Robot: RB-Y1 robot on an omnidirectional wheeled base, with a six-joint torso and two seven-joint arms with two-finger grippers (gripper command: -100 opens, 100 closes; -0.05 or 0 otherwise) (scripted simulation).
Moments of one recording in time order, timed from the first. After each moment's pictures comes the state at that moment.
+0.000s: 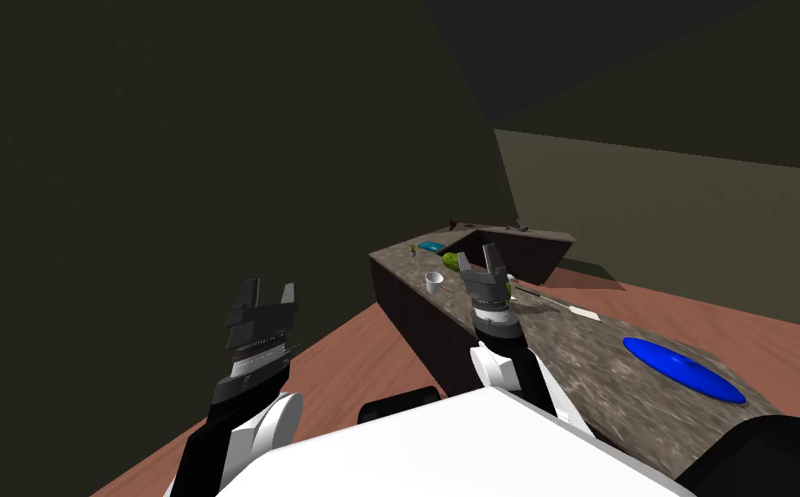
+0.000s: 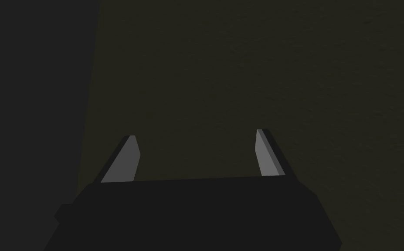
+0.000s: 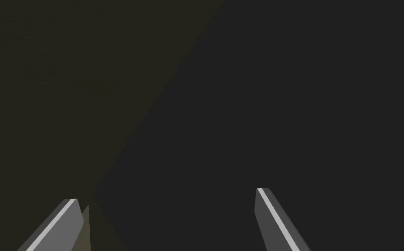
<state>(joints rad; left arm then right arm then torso) 0.50 0.00 0.02 -2.30 0.10 -0.49 0.04 0.48 -0.04 0.03 -2.37 0.10 -0.61 -0.05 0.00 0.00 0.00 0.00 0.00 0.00</state>
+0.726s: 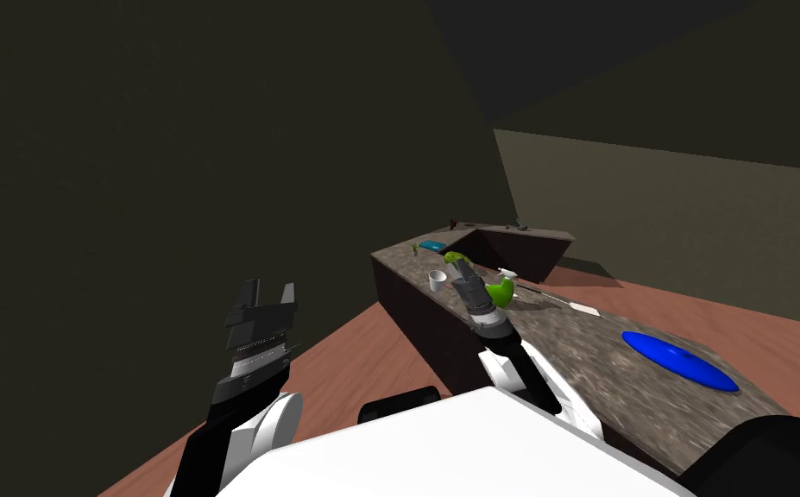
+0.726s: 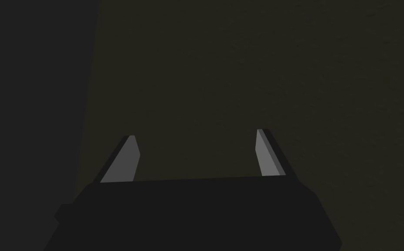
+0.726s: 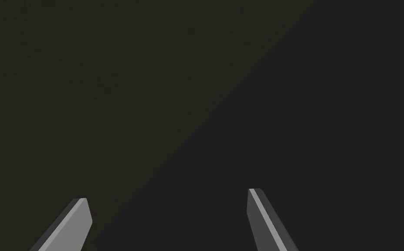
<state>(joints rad) 0.50 0.00 0.02 -2.30 0.10 -0.49 0.04 0.48 -0.26 0.02 -2.28 0.15 -0.59 -0.03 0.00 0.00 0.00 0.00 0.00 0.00</state>
